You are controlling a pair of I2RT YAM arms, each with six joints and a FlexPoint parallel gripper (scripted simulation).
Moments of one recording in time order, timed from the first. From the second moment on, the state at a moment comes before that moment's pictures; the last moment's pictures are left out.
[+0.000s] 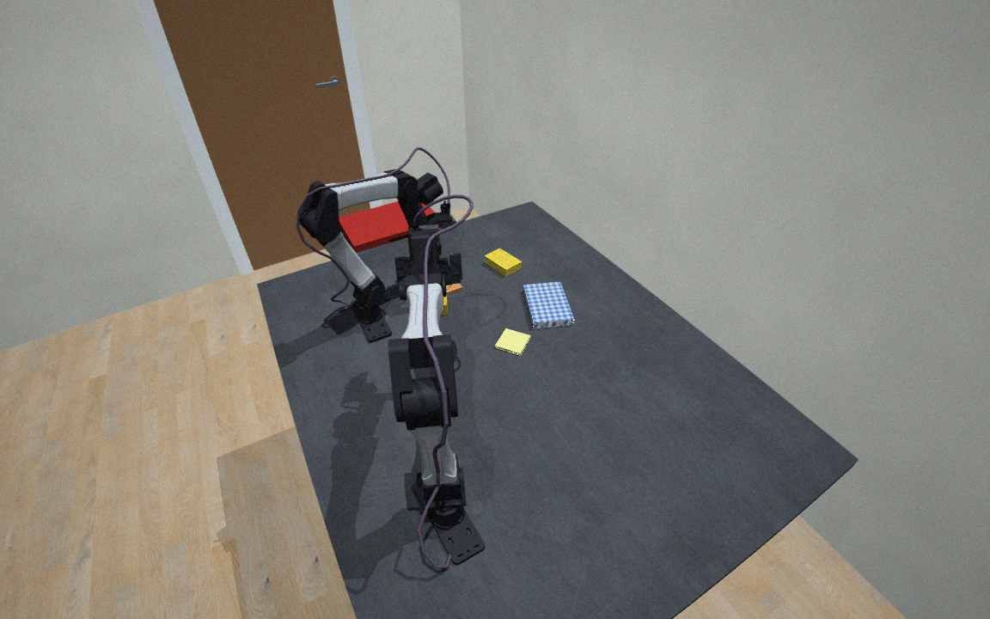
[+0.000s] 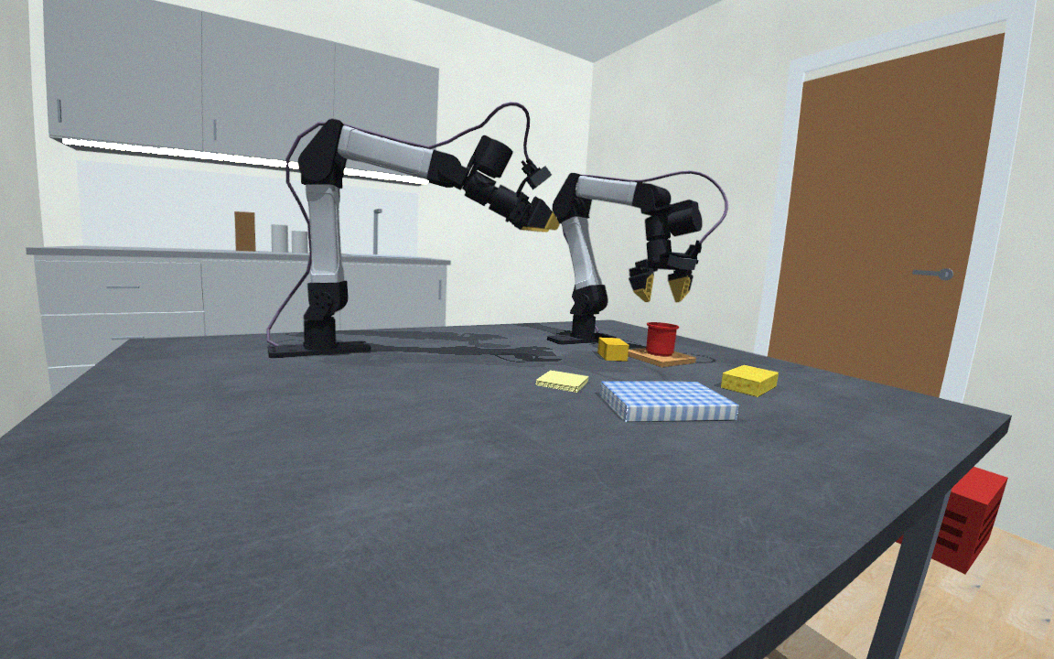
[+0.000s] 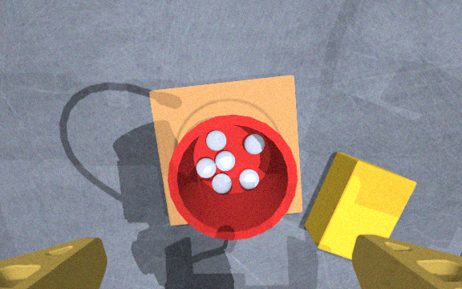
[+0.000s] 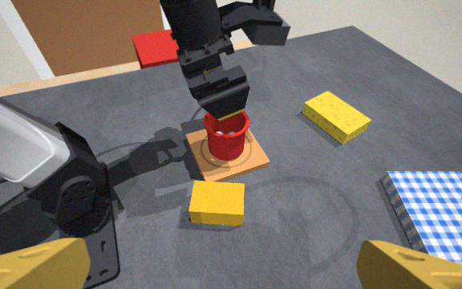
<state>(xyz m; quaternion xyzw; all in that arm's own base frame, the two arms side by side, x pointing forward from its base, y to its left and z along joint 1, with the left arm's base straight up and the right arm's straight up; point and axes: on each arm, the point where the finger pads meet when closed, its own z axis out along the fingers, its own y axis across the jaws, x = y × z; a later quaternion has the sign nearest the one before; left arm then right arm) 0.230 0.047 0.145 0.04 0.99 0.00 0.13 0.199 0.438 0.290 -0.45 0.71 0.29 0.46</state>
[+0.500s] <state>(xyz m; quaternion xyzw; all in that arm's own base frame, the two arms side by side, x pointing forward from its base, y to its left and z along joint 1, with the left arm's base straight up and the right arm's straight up) 0.202 0.037 0.163 -0.07 0.97 0.02 0.21 0.199 0.438 0.290 -0.45 0.71 0.29 0.46</state>
